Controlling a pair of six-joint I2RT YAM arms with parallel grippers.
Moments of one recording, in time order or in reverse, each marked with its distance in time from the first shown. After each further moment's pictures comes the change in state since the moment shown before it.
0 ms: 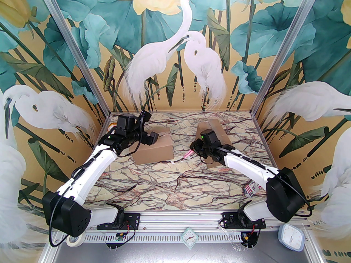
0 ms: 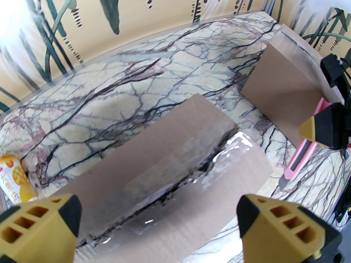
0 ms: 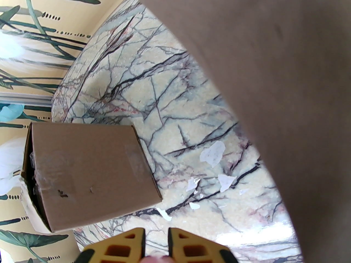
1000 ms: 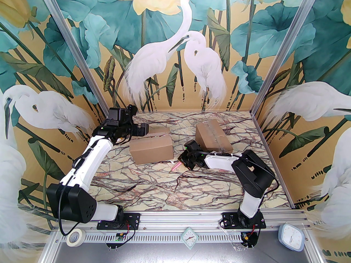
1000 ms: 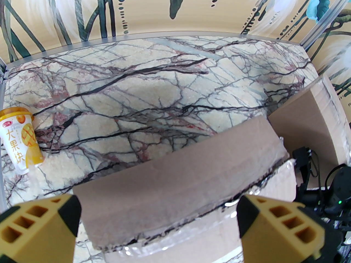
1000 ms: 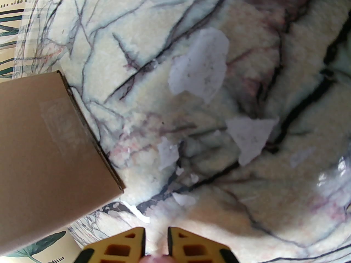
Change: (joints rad) left arm 0.165 0.130 0.148 -0.099 0.027 -0.163; right arm 0.107 0.345 -0.033 0.199 -0.064 0.286
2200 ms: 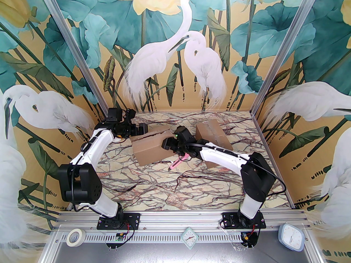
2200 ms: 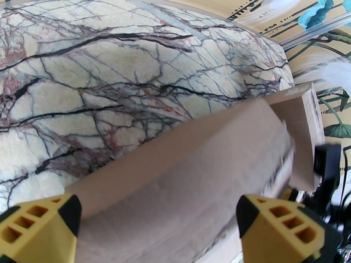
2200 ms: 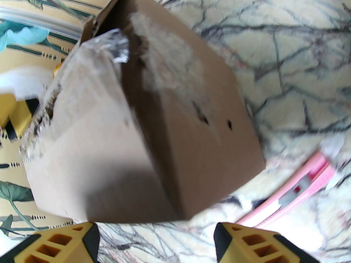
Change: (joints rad) left arm 0.119 0.140 -0.027 -0.004 0.316 -0.087; right arm 0.058 -0.037 0.339 -0.158 0.027 -0.399
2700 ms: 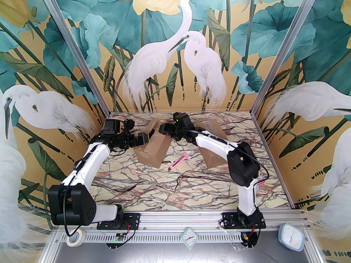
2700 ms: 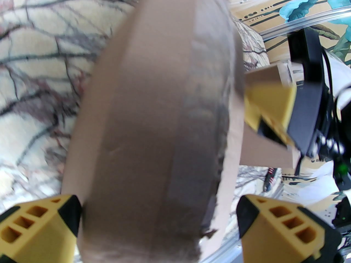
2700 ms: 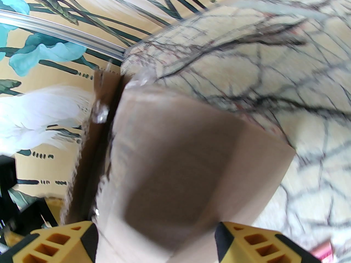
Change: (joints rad) left arm -0.008 -0.216 -0.230 -0.011 0.100 -0.129; right arm -0.098 0.260 0.333 0.060 -0.186 -0.096
